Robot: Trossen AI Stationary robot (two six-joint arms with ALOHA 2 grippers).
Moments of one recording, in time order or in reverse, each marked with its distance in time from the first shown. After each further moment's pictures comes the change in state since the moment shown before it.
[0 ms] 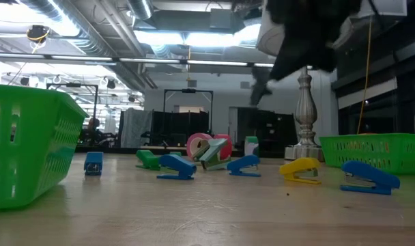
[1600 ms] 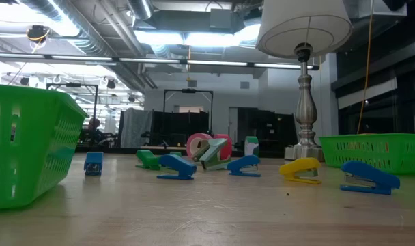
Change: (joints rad) left arm 0.000 0.000 0.000 0.000 0.000 0.000; right arm 0.312 0.043 0.239 -0.910 -0.422 0.662
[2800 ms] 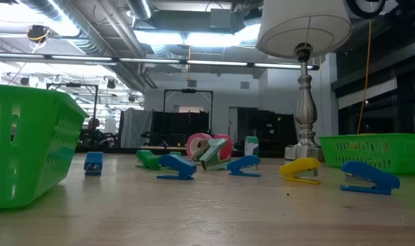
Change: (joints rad) left arm 0.000 0.000 0.000 0.000 0.000 0.000; right arm -0.002 -0.006 -0.123 -0.005 -0.021 0.013
